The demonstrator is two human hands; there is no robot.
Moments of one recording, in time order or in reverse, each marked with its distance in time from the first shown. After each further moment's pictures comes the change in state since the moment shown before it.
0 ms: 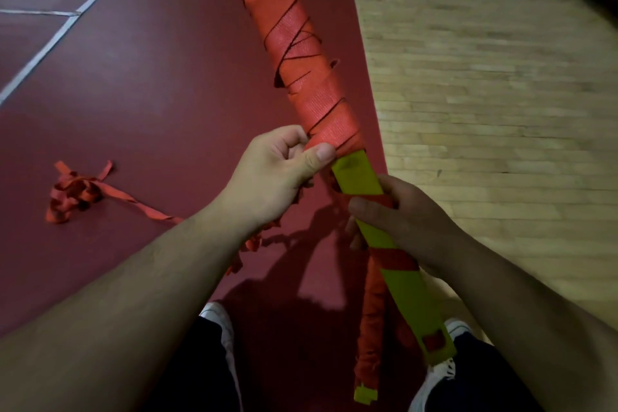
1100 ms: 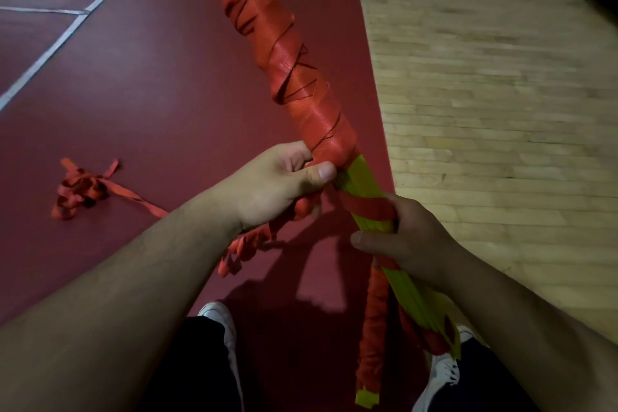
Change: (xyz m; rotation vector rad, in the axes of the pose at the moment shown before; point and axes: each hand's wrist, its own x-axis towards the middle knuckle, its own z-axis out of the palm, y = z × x) left_hand -0.002 0.005 -0.022 0.034 -0.381 -0.190; right_hand 0.002 0.016 0.005 -0.159 -0.006 -0.047
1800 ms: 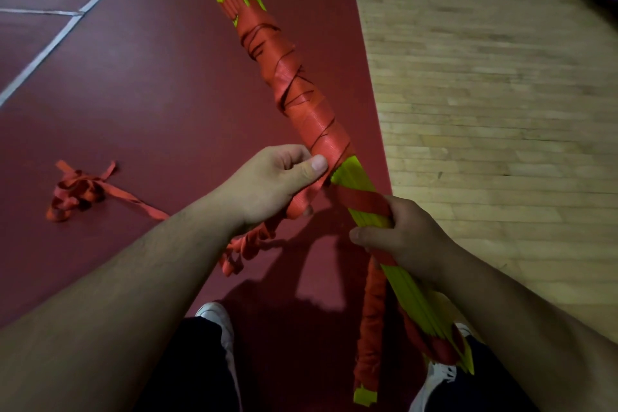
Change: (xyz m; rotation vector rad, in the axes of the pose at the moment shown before) left_hand 0.005 -0.006 0.007 0.047 0.164 -0.073; right_hand 0.000 0.003 -0.003 0.006 0.032 0.065
